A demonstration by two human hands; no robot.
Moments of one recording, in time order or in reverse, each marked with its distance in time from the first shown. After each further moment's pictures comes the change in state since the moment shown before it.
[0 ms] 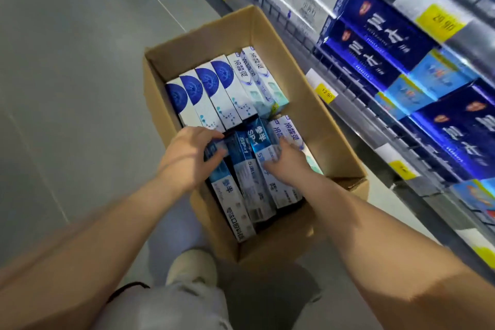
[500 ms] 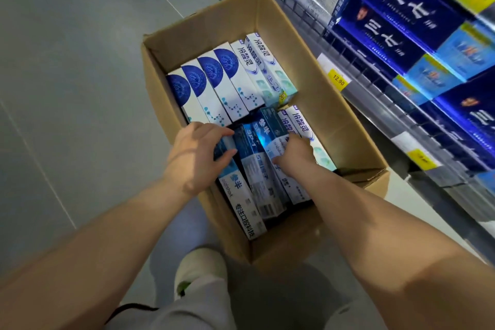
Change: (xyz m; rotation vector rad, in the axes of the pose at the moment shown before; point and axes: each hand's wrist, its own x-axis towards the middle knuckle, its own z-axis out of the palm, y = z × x) left_hand -0.002 -0.013 0.017 0.038 -0.007 0.032; right_hand 0.029 0.003 0.022 -0.015 0.128 0.123
